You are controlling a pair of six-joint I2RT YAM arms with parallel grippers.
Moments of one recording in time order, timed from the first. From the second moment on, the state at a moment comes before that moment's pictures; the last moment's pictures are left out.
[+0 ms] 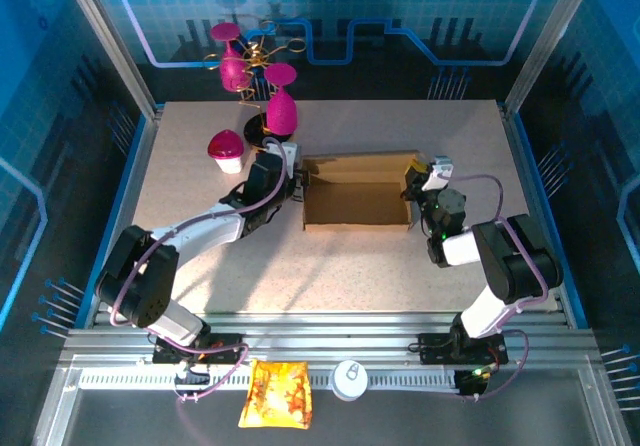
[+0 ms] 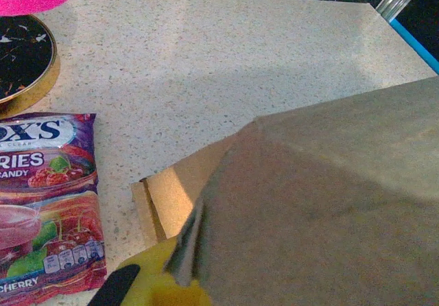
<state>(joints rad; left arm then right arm) -0.49 1.53 0.88 0.18 0.00 -0.35 0.20 1.65 0.41 1.24 0.01 0.24</state>
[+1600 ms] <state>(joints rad) -0.58 1.54 0.79 0.21 -0.12 -0.34 0.22 0.64 0.45 -0.14 -0.07 0.58</state>
